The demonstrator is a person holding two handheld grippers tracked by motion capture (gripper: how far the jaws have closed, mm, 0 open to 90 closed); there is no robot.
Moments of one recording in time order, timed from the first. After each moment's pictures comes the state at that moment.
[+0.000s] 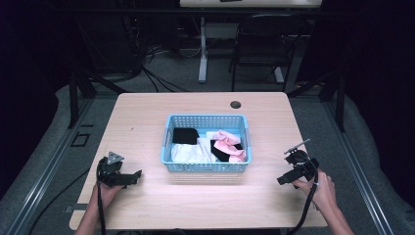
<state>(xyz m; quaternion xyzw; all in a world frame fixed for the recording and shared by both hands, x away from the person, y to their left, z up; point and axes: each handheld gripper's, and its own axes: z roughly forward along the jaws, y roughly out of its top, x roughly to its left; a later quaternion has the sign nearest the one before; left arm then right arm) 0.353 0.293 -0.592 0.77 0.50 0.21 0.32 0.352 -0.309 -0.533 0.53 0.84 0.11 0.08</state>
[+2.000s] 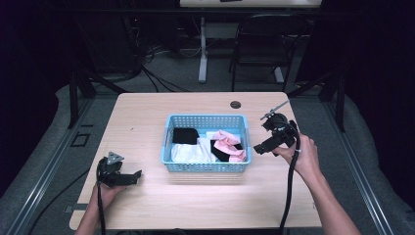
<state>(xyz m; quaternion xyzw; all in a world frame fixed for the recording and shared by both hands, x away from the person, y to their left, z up) 0.353 0.293 -0.593 0.77 0.50 0.21 0.32 0.389 -0.225 -0.415 0.43 0.87 0.19 0.13</state>
